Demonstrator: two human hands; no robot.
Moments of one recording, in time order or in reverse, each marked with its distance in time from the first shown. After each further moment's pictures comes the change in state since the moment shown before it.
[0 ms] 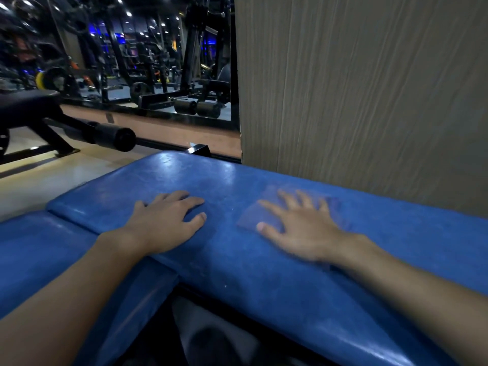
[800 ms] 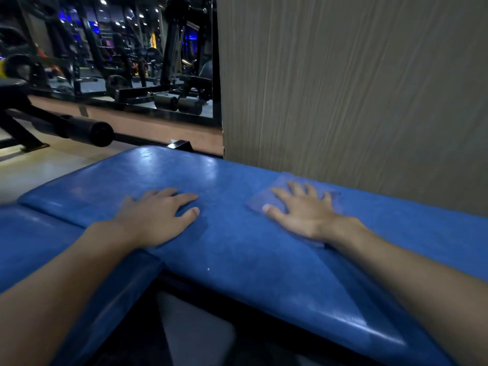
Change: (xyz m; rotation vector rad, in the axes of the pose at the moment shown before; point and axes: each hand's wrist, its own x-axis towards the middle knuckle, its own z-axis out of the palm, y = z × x) left_hand -0.010 0.016 -0.003 0.042 -0.044 0.011; right_hand -0.007 0.035 -0.007 -0.009 -0.029 0.200
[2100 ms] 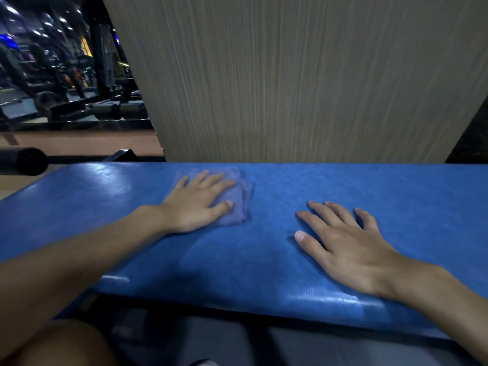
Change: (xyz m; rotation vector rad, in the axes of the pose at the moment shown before) left_hand 0.060 0.160 0.017 0.054 -0.044 0.541; right_hand -0.172 0.097 0.002 0.105 0.002 0.132
